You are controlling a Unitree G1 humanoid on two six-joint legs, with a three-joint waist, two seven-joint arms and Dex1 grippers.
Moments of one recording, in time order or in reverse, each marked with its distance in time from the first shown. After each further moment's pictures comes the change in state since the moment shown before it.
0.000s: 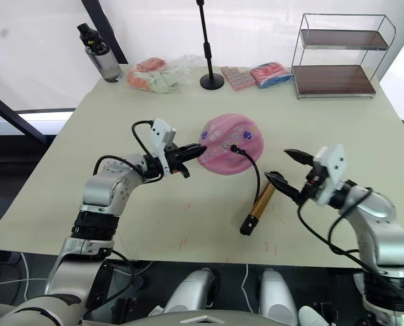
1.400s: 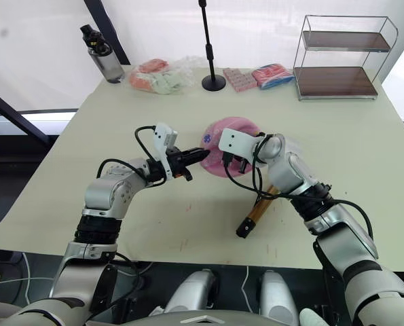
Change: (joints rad) left arm 0.028 -0.038 0.027 -0.038 -0.042 0.078 0.002; right arm -0.720 0.127 0.742 0.498 -0.816 0.224 -0.100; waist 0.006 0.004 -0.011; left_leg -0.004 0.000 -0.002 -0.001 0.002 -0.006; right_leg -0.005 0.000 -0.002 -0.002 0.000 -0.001
